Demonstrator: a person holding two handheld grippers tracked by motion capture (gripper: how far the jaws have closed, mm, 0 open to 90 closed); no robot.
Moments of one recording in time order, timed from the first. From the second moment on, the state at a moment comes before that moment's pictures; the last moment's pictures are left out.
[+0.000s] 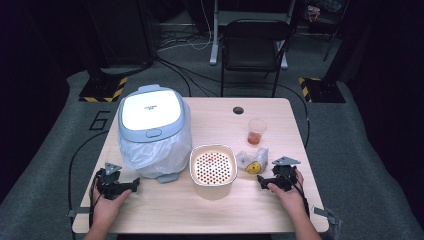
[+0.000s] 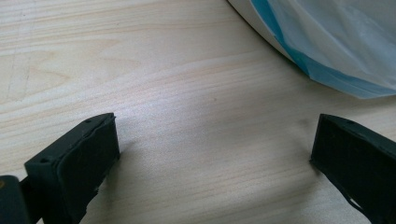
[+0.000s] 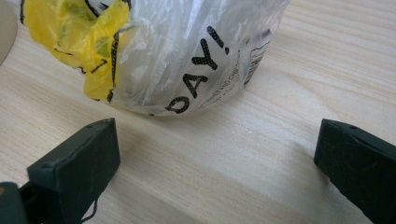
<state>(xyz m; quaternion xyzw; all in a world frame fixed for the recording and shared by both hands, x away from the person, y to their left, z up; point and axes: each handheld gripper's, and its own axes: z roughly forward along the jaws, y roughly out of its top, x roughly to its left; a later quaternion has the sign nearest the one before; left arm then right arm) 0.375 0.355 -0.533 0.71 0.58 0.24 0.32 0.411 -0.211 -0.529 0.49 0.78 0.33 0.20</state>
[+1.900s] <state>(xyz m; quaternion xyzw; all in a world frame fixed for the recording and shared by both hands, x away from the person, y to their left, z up) 0.351 0.227 -0.498 0.75 0.50 0.20 0.38 0.410 -0.212 -0.530 0.49 0.78 0.33 0.21</state>
